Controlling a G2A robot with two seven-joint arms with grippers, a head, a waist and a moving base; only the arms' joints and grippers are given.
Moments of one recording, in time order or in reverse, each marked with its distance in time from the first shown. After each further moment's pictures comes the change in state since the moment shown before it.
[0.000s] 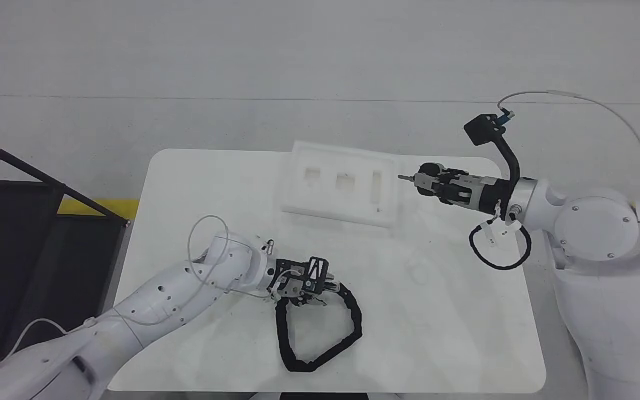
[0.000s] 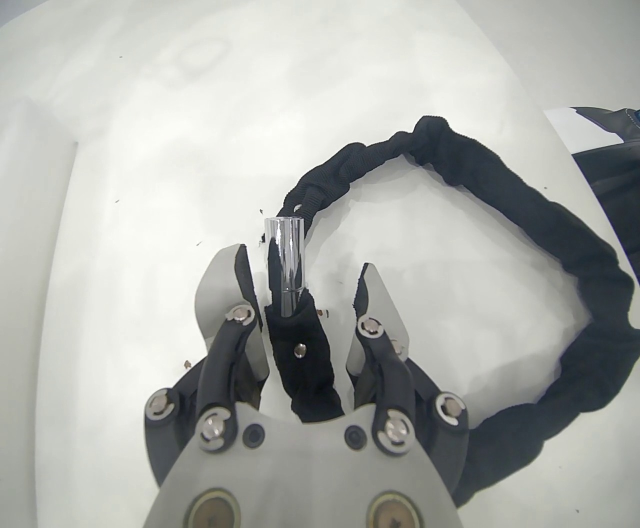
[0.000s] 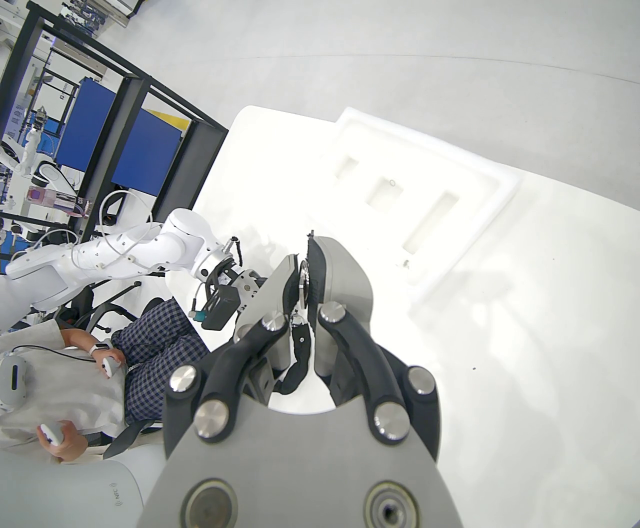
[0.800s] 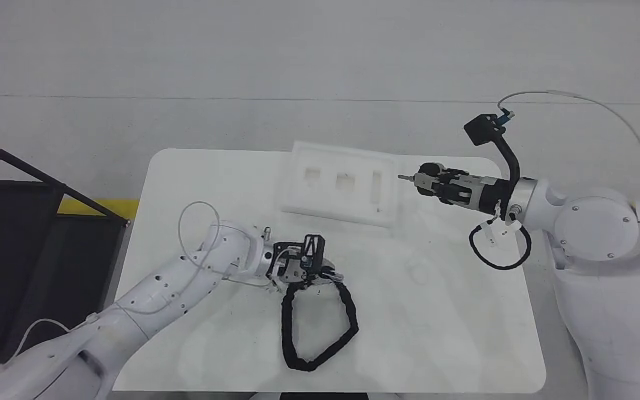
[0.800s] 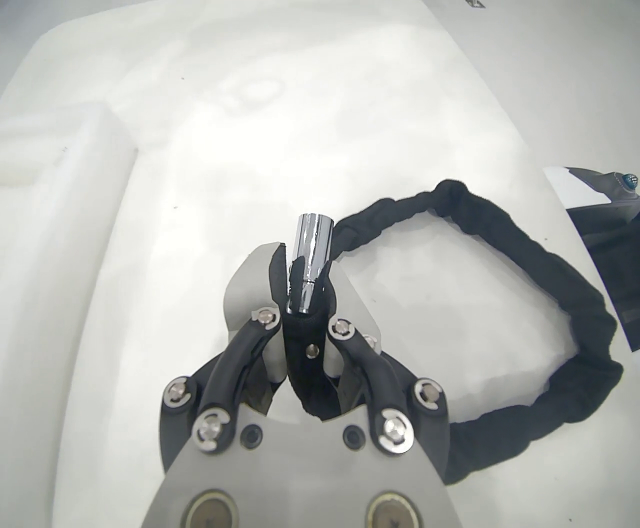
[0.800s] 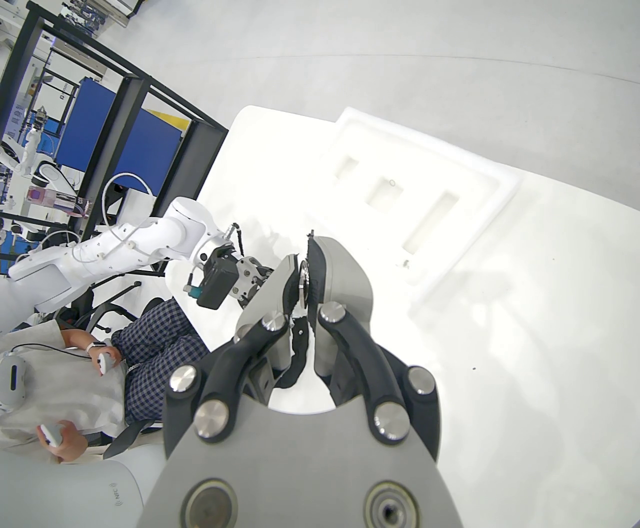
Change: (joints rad) left arm -0.003 -0.039 -0.099 0.071 -0.107 -0.077 0.029; right arm 0.000 0.000 0.000 0.000 0.000 0.000 0.000
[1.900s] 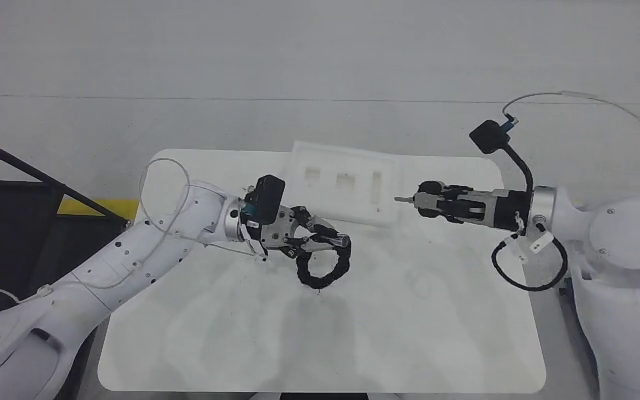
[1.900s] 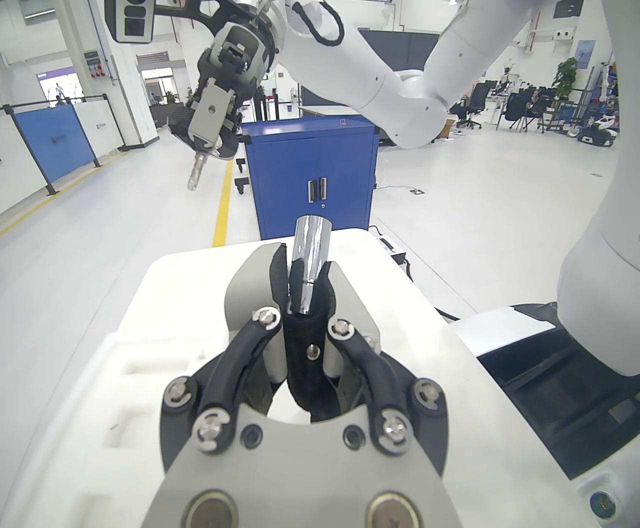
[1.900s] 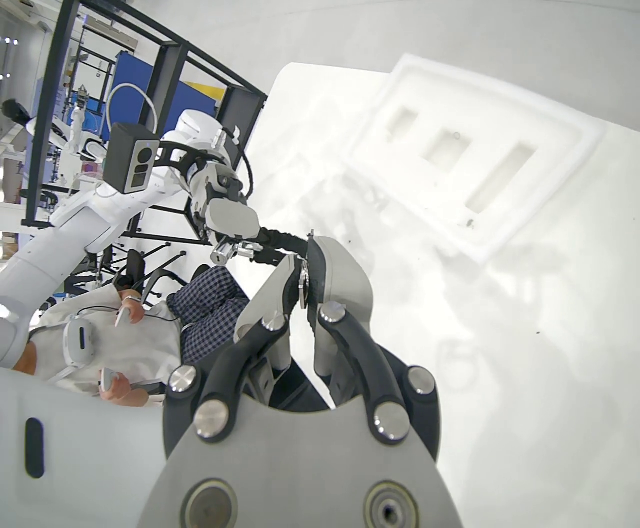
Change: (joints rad) left arm -0.254 0.132 0.139 -0.109 -0.183 -0.070 0.532; right arm -0.014 0.025 0.074 -0.127 0.196 0.158 0.190
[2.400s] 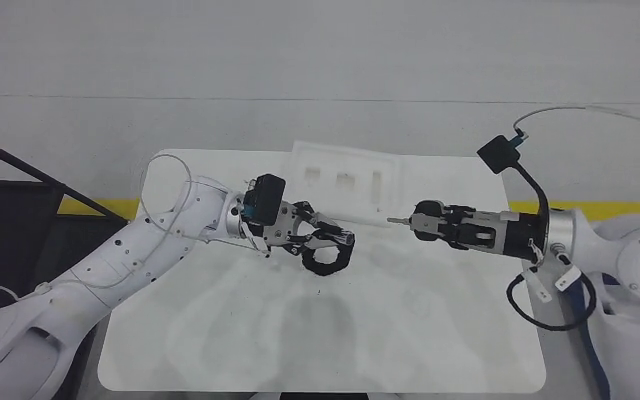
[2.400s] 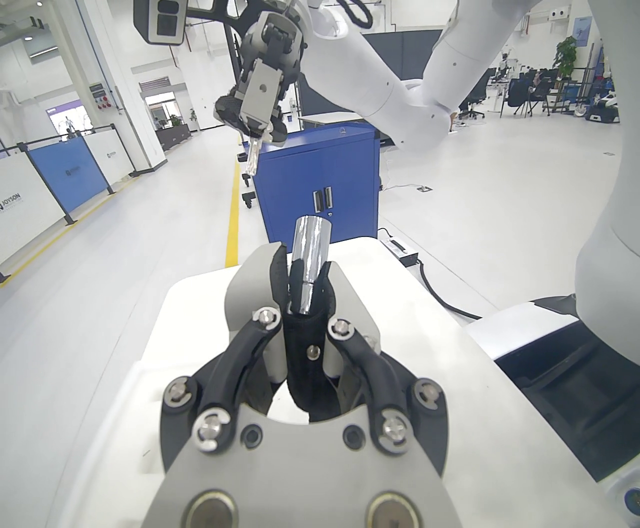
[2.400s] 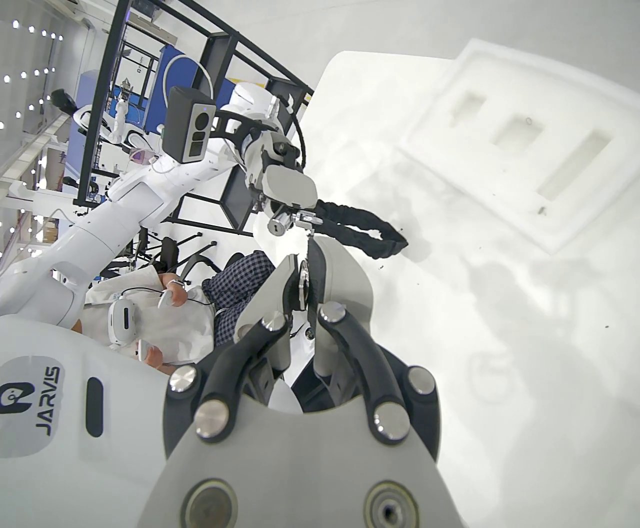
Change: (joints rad) left arm 0.001 -0.015 -0.018 -0.011 0.074 0.055 0.055; right arm -0.087 0.022 0.032 -0.171 0.091 0.086 -0.029
